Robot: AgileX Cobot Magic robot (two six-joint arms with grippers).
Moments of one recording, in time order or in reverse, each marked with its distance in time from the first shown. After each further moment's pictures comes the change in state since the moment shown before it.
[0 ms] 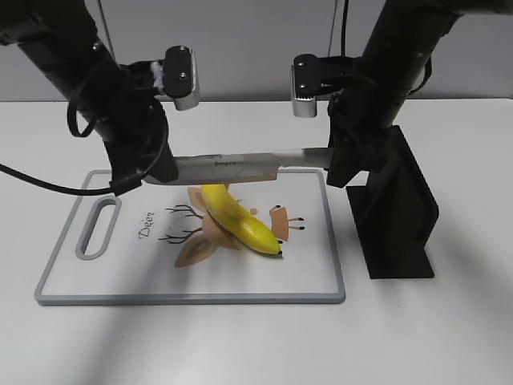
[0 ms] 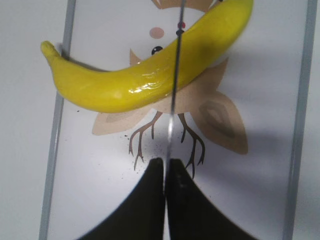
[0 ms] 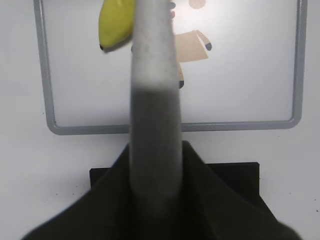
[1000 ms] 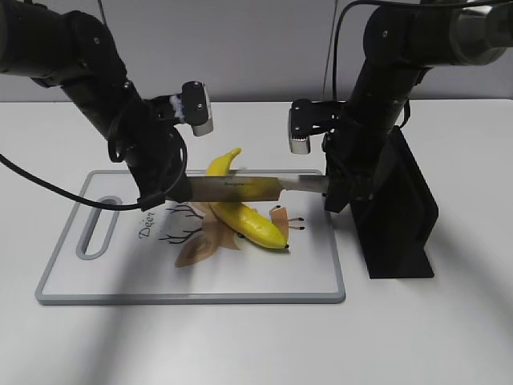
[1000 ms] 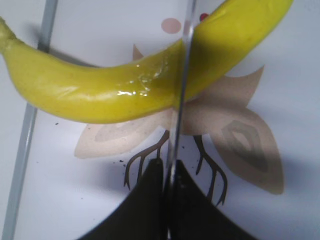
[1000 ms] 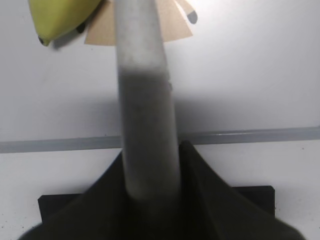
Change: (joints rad) left arm 0.010 0.179 -0.027 -0.073 -0.073 0.014; right arm -0.018 0.178 -0.013 -0.011 -0.099 -0.009
